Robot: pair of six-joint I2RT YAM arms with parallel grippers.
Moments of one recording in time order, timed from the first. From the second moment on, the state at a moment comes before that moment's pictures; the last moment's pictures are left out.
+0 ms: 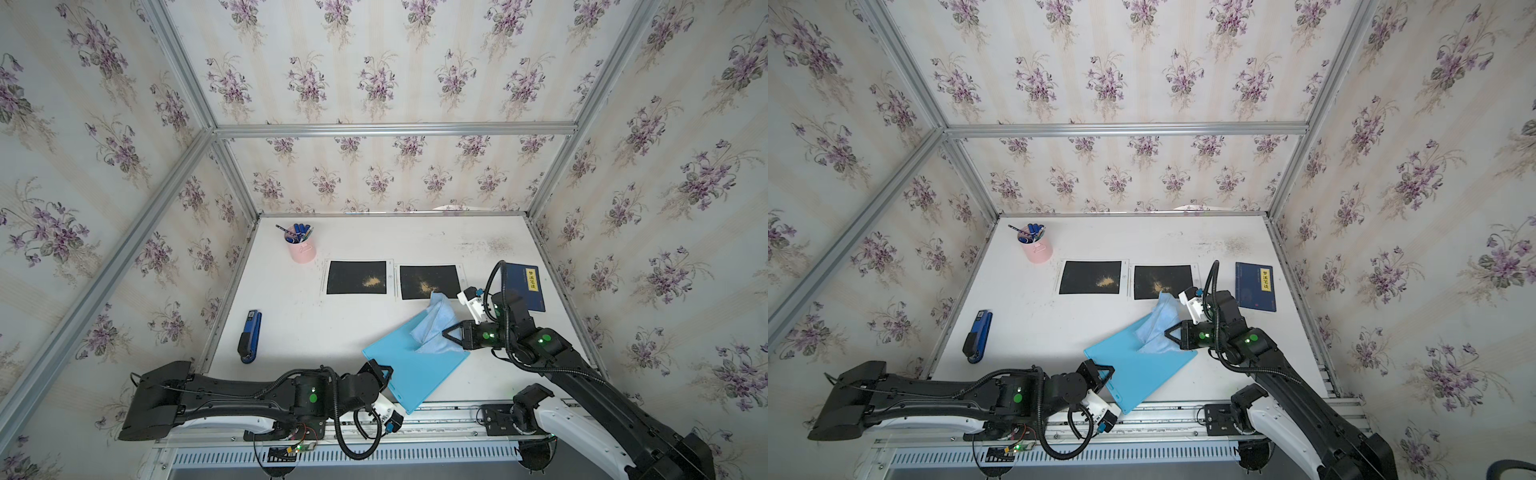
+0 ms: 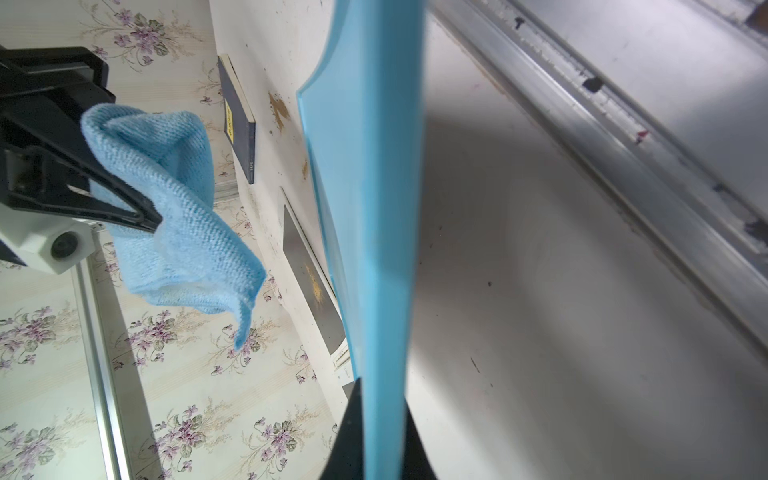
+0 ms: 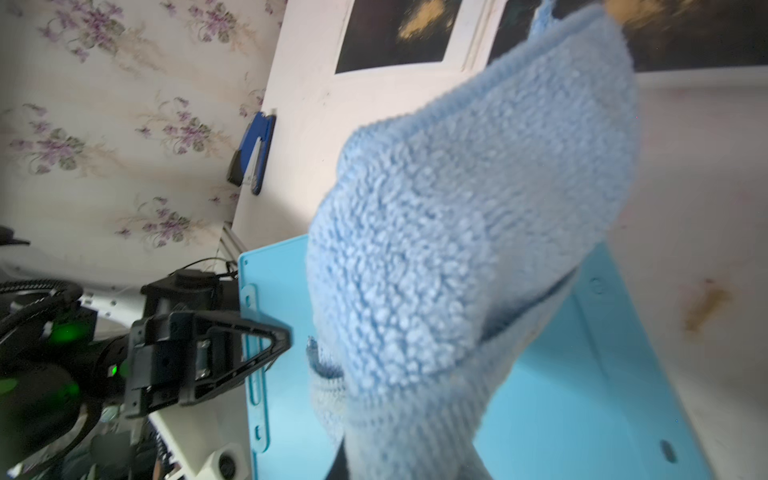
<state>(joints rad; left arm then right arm) -1.42 0.96 0.36 -0.13 -0.46 1.27 0.48 0.83 0.50 -0.45 -0.65 0.47</state>
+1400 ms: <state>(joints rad) -1.43 0.88 0.39 -0.23 -0.42 1.21 0.72 1.33 0.63 -0.35 -0.20 0.50</state>
